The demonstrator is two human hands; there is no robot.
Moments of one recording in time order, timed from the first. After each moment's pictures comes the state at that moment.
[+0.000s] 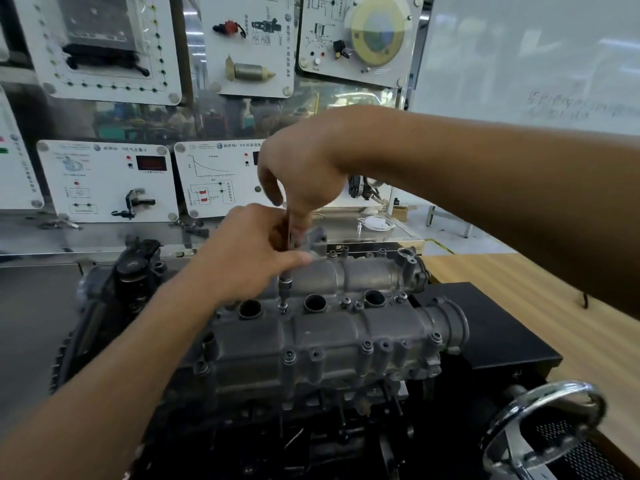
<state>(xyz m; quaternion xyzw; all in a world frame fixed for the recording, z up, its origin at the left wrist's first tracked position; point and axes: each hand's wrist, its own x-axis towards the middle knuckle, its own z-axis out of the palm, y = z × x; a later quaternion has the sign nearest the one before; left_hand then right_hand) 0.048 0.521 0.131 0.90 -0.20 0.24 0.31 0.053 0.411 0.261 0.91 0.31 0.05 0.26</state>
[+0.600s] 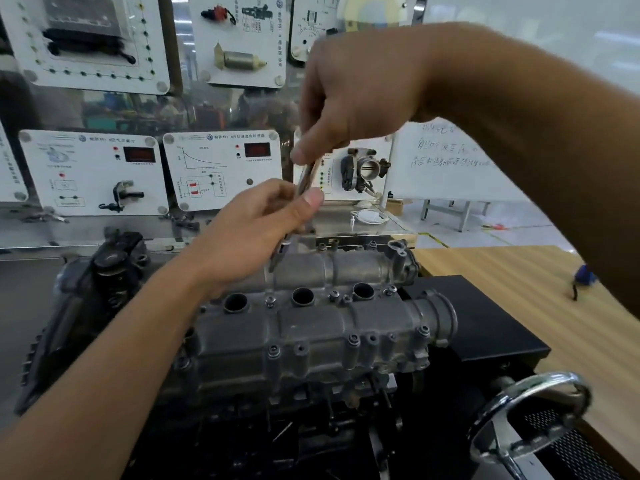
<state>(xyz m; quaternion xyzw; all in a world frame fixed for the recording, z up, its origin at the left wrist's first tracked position) 0.041 0.498 0.140 0.82 -0.22 0.12 0.52 0.031 0.347 0.287 0.93 0.34 0.11 0.01</state>
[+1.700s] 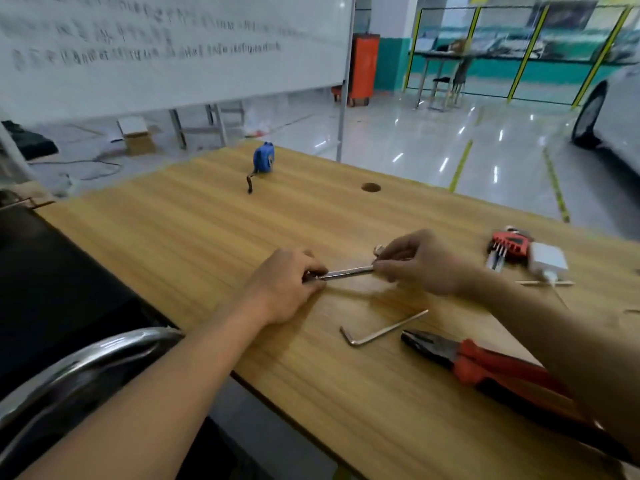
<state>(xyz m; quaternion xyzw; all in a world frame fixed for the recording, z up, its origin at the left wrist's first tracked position) 0.056 -0.047 -0.056 0.81 -0.54 -0.07 0.23 -0.105 -0.233 -0.039 0.88 -0.23 0.11 -0.41</state>
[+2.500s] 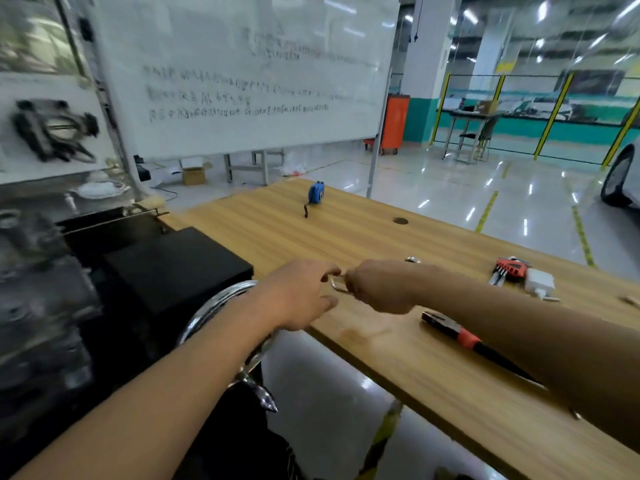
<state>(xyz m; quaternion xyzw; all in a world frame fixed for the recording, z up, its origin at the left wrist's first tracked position) -0.010 0.104 0.026 0.84 -0.51 -0.08 0.17 -0.095 -0.056 0.036 0.99 -0.03 -0.13 0.07</state>
